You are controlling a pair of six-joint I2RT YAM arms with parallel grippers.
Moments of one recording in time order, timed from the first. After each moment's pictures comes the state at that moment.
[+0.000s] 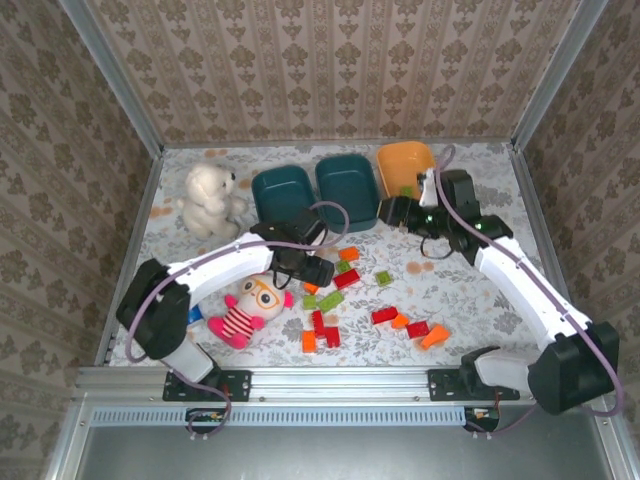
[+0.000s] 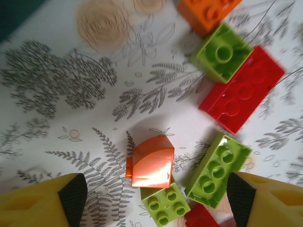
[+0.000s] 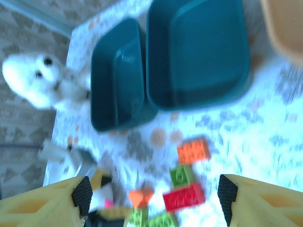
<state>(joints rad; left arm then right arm) -0.82 1.61 1.11 -0.75 0.03 -0.35 0.28 1.20 0.99 -0.47 -0.39 0.61</state>
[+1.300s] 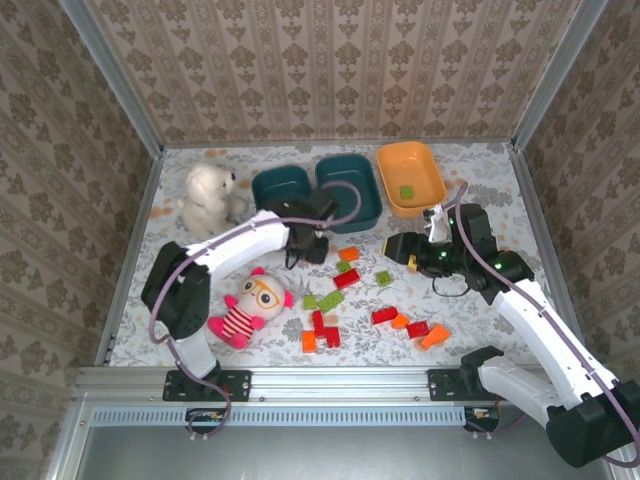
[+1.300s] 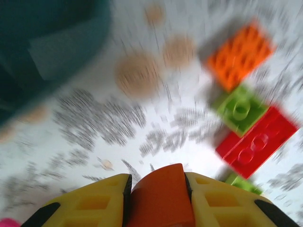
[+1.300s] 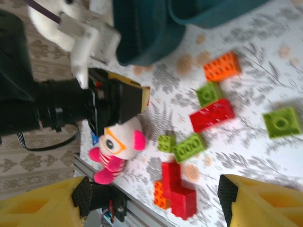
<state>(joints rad) -0.77 1.74 1.40 -0.90 -0.07 -0.35 0.31 0.95 0.87 -0.61 -0.54 0.70</state>
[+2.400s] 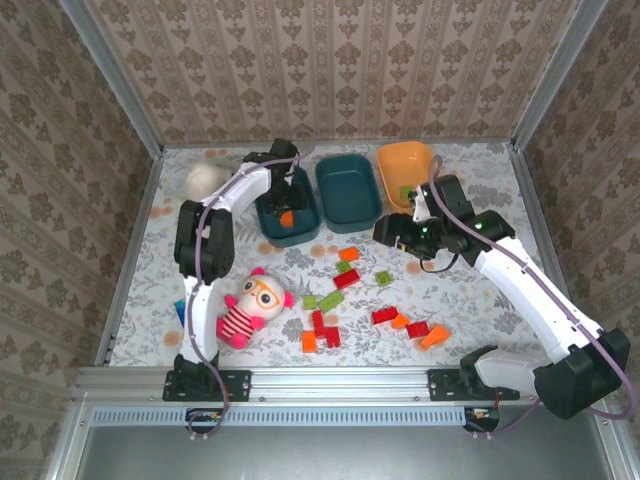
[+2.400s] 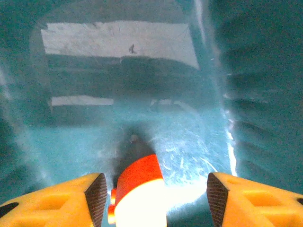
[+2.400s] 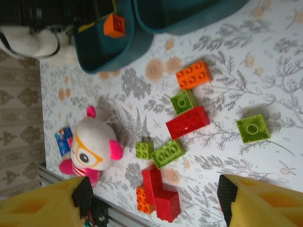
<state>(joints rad) -0.42 2.19 1.87 -0.92 0.04 -0.38 0.39 1.21 1.19 -0.87 -0.33 0.69</state>
